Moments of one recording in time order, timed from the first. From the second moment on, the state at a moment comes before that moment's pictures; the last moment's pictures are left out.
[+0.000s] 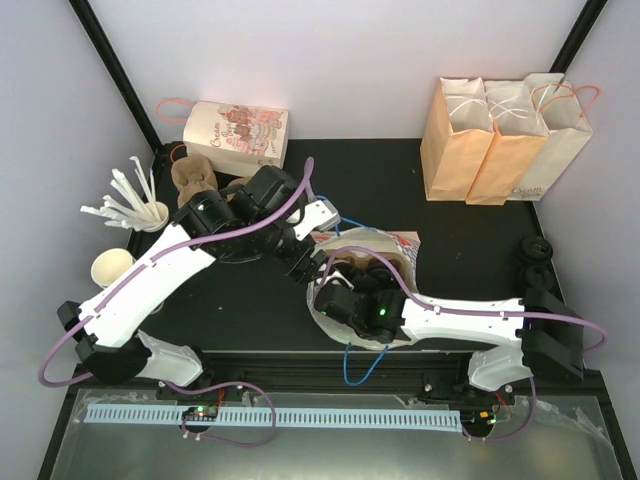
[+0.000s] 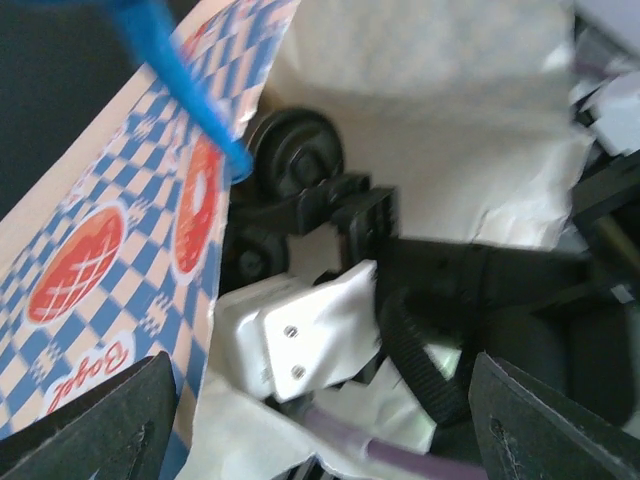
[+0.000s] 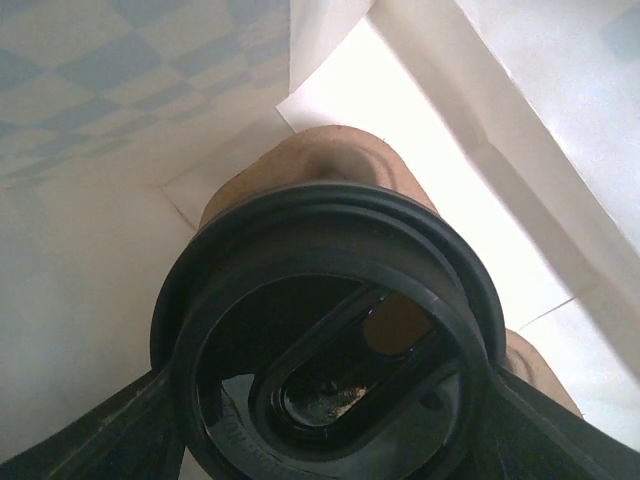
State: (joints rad) left arm -0.86 1.39 1.70 -1.27 0.29 -0.03; right arm 1.26 1.41 0.88 -0.47 0.67 0.09
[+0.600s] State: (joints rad) left arm -0.65 1.11 1.20 -0.29 1.05 -0.70; right arm 1.24 1.40 0.85 -0.41 0.63 0.09
